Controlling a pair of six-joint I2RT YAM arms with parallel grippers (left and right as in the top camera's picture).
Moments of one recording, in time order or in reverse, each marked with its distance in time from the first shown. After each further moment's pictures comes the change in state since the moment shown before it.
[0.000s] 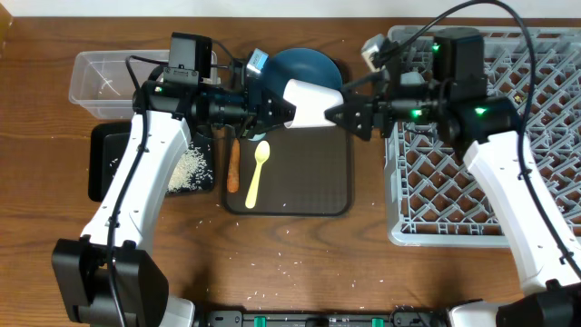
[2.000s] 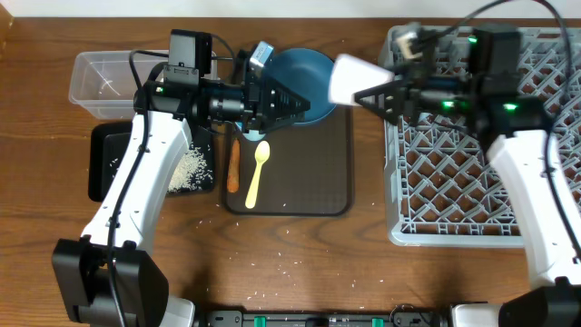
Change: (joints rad) left arm -0.002 0.000 0.000 0.096 0.121 -0.003; right arm -0.186 -0.011 -0.002 -0.055 0.002 0.042
